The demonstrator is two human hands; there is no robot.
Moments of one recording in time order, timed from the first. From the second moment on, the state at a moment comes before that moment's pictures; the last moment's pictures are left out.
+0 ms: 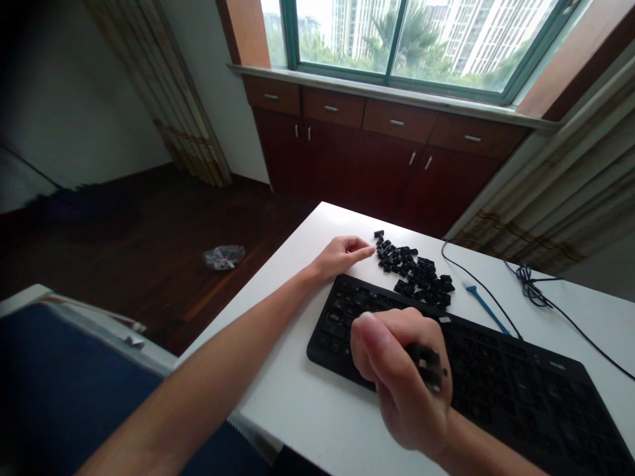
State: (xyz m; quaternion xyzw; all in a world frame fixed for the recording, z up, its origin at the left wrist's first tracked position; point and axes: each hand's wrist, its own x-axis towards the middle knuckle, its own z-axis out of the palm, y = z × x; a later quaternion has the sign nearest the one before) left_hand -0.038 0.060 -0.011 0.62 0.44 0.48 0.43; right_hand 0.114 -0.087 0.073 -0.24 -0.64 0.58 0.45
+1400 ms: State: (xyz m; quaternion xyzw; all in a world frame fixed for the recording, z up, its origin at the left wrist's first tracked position) left_hand -0.028 0.052 0.005 0.81 0.42 0.33 0.24; right_hand 0.271 0.018 0.051 -0.53 -0.83 0.06 0.14
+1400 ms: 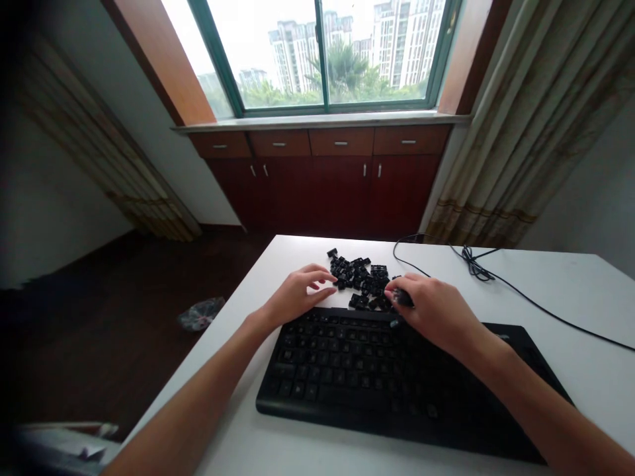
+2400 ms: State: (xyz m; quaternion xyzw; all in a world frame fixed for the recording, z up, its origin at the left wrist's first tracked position) left_hand -0.008 0.048 0.008 0.86 0.42 0.27 0.14; right_hand 0.298 -0.021 0.036 -0.41 -0.87 0.18 0.23
